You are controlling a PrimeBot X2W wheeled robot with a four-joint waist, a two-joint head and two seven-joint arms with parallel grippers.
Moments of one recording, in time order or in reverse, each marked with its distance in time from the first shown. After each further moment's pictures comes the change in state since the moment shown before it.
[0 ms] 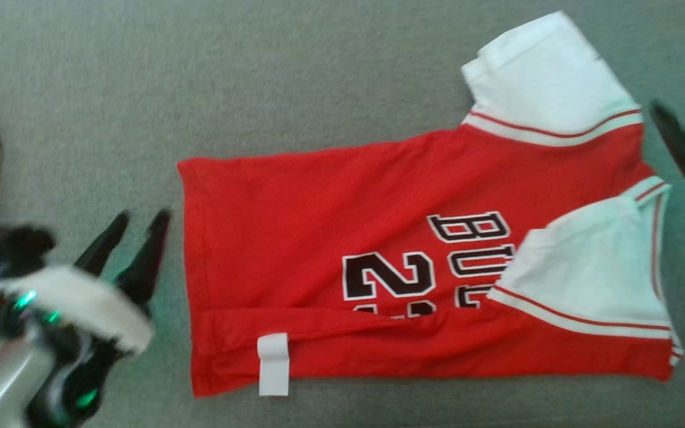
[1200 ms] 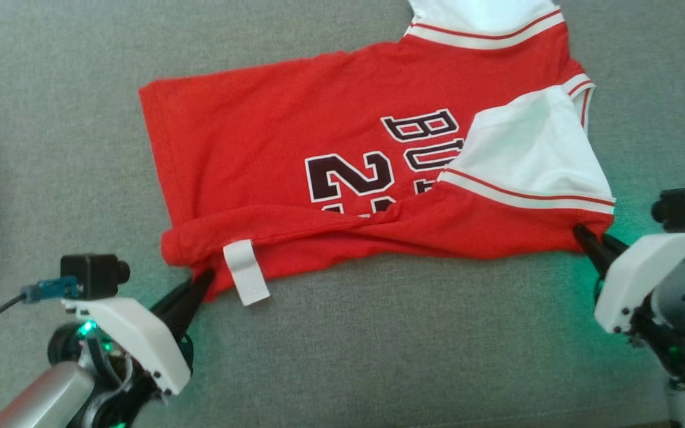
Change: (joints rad) left arm -0.014 -0.053 -0.141 0.118 0.032 -0.103 0.127; right arm 0.238 0.233 0.040 0.191 -0.097 0.000 -0.184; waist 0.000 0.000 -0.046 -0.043
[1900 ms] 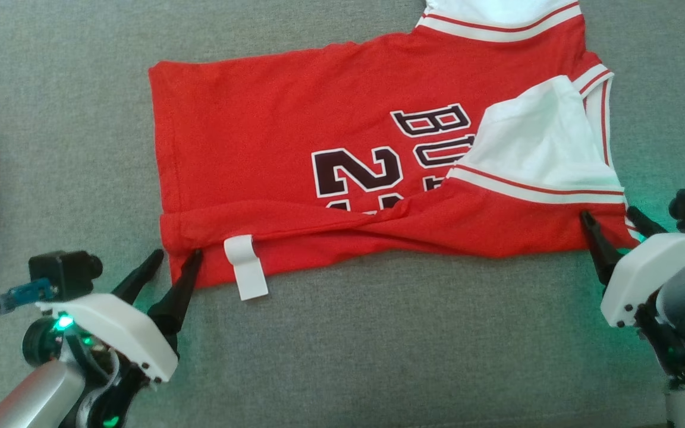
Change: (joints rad) left arm 0.030 -0.006 0.062 -0.004 0.027 0.100 -0.085; right arm 0.000 0.042 -0.053 -0.003 -0.137 0.000 -0.099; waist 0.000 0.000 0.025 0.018
